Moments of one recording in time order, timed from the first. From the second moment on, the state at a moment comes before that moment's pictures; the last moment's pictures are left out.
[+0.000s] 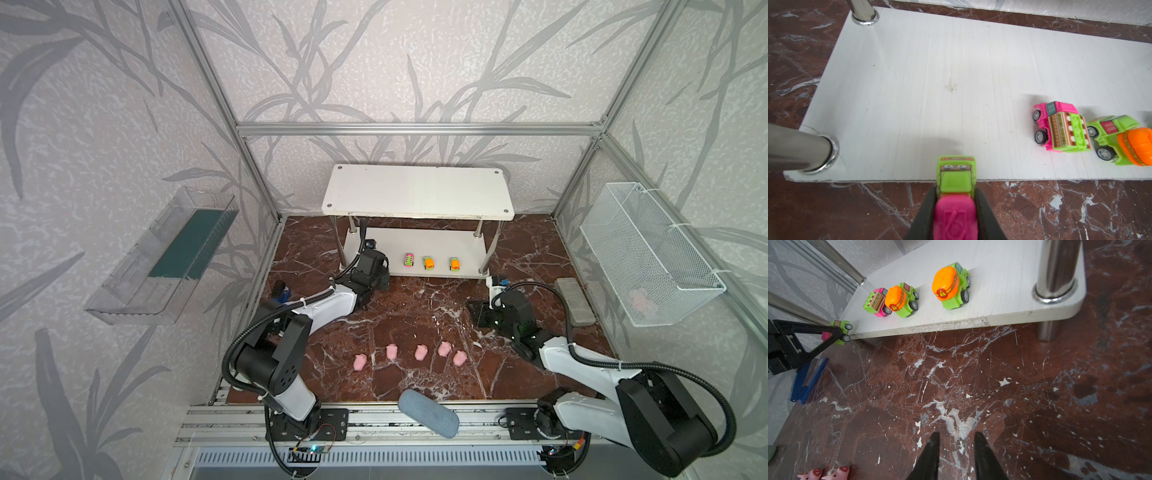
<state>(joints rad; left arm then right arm) -0.45 1.64 0.92 0.00 -0.23 -0.37 0.44 1.20 0.36 0.29 -0.11 0.53</state>
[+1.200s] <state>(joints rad) -0.41 1.73 0.98 0.08 -0.24 -0.36 0.43 1.22 0.36 0.30 -0.11 0.53</state>
